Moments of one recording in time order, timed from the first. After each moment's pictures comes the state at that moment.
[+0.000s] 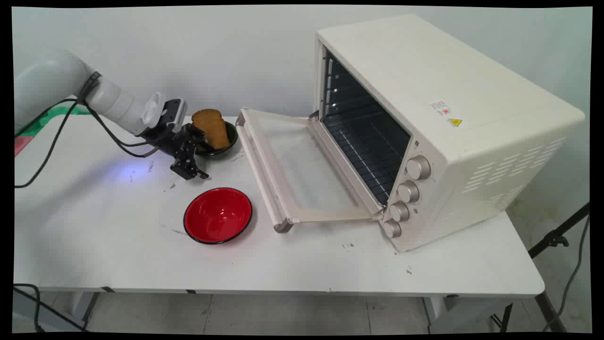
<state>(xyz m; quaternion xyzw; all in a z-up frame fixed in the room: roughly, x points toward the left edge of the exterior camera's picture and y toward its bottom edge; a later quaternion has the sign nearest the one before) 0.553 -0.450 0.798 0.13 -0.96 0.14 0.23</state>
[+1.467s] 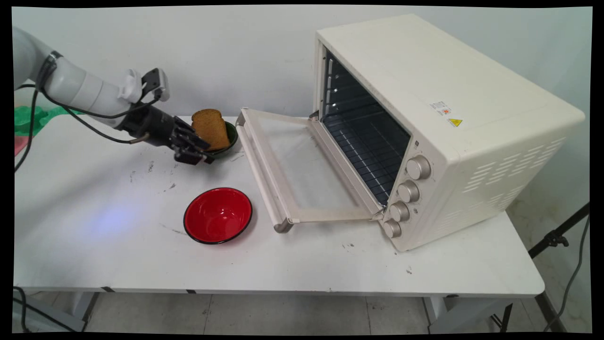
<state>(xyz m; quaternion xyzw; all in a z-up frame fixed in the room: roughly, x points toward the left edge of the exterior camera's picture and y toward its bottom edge) 0.511 -0.384 0.874 0.34 -0.89 0.13 0.29</state>
